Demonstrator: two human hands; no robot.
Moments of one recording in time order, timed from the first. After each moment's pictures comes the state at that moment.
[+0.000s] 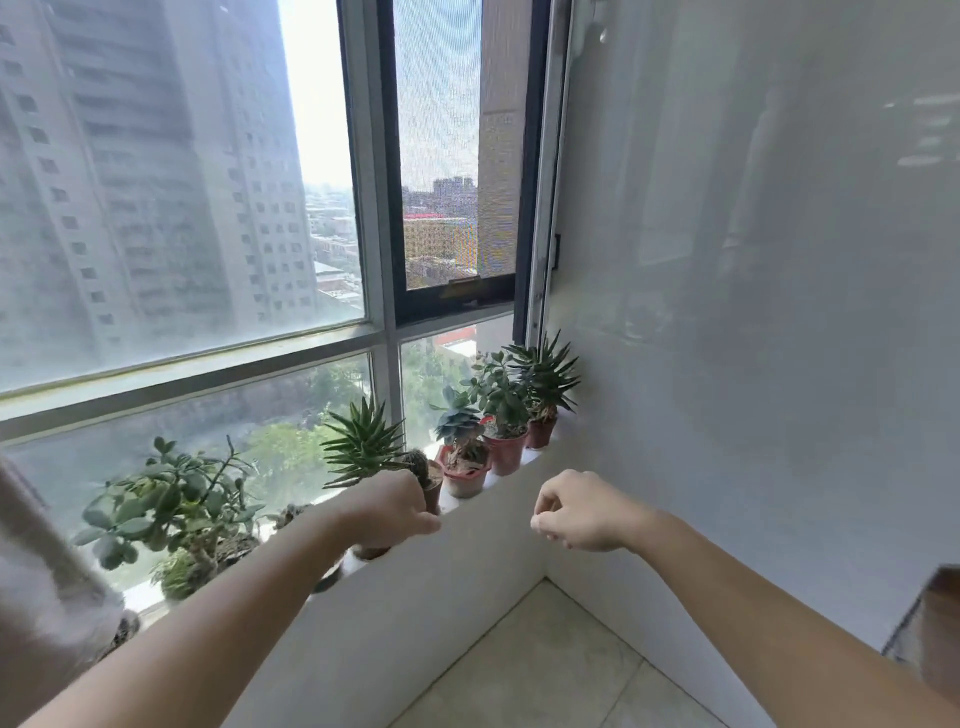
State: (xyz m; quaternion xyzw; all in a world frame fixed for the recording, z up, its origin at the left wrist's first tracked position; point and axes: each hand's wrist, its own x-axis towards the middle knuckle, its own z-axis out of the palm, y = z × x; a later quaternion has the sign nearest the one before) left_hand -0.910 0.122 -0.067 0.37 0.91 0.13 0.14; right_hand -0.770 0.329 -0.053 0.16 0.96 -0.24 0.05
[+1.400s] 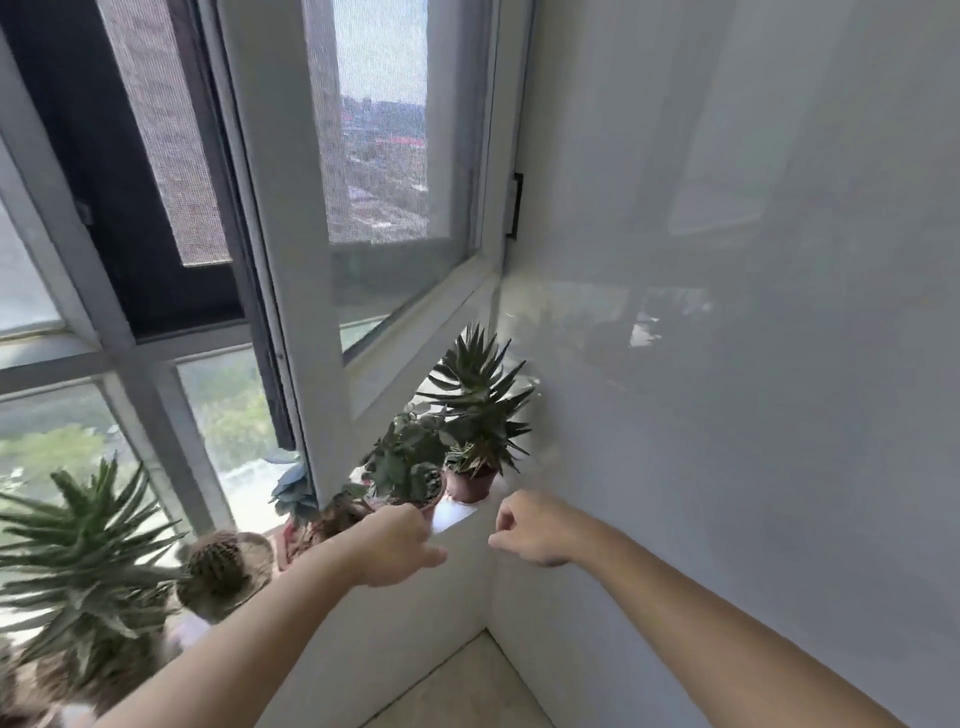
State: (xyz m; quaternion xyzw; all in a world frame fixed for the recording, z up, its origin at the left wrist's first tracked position) left_hand -1.167 0.569 -0.166 0.30 0.92 0.14 0.22; right_hand -1.088 0.751 -0.134 0.12 0.95 -0.23 0.17
